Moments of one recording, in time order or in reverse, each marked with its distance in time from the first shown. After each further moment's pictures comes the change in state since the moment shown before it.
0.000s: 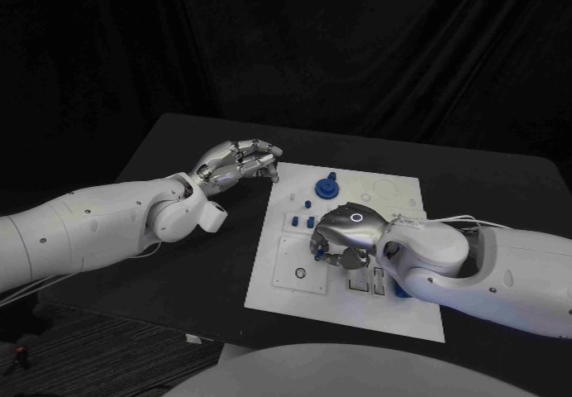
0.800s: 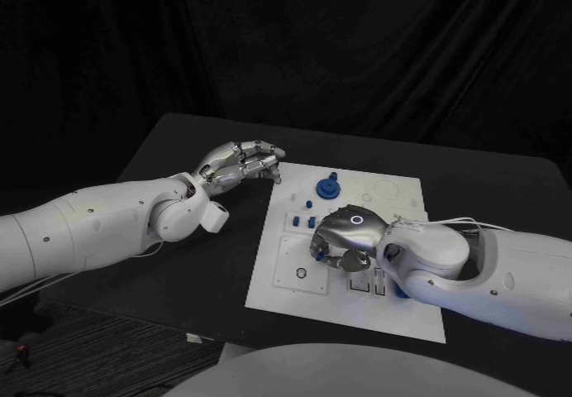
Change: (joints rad) left arm 0.000 0.004 0.000 0.000 0.000 0.006 -0.013; left_hand 0.000 0.000 0.007 -0.001 0.000 0.000 0.000 0.000 -0.002 0.000 0.000 -0.002 -0.003 0.000 0.000 -0.004 -0.001 0.000 0.000 0.000 0.000 0.001; right arm -0.004 0.000 -0.001 0.005 -0.001 0.010 -0.003; right_hand 0.000 0.000 0.000 0.000 0.000 0.000 0.000 -0.001 -0.003 0.000 0.000 0.000 0.000 0.000 0.000 -0.005 -0.008 0.000 0.000 0.000 -0.004 0.000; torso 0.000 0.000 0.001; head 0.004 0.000
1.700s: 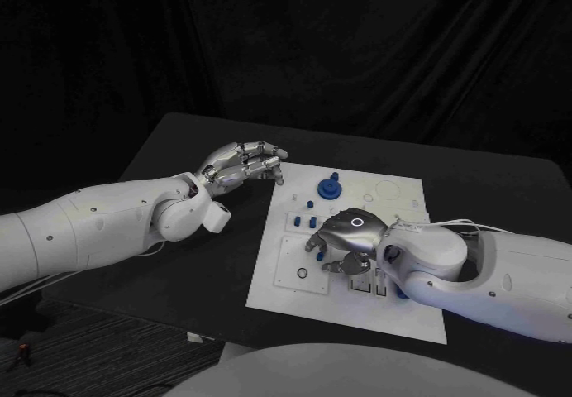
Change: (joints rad) left arm 0.000 0.002 0.000 0.000 0.000 0.007 -0.011; left_hand 0.000 0.000 0.007 -0.007 0.004 0.000 0.000 0.000 -0.001 0.000 0.000 -0.004 -0.003 0.000 0.000 0.000 -0.001 0.000 -0.004 -0.004 -0.004 0.003; right arm -0.010 0.006 0.000 -0.014 0.000 0.028 -0.012; right_hand -0.078 -0.032 -0.092 0.063 -0.246 -0.316 -0.041 -0.022 -0.135 -0.227 0.040 0.053 0.077 0.000 0.008 -0.050 -0.075 0.000 -0.032 0.014 -0.099 0.000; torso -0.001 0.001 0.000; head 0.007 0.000
